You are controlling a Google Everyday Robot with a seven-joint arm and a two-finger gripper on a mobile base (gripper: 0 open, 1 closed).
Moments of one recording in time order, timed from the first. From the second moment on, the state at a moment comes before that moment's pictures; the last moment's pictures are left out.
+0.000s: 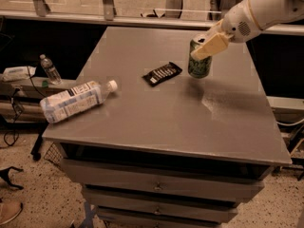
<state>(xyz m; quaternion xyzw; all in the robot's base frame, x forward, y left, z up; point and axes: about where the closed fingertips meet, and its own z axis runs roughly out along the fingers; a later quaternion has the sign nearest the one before) 0.653 -0.146 0.937 -0.51 0.76 0.19 0.35</state>
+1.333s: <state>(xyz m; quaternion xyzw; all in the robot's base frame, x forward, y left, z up) 0.657 -0.098 0.899 -0.49 0.76 0.23 0.35</state>
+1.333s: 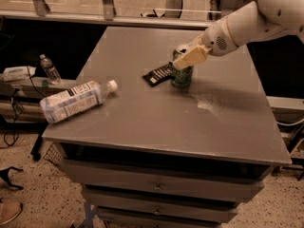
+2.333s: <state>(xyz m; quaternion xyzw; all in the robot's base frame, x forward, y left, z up) 0.657 -0.093 0.896 -0.50 0.76 0.23 0.35</state>
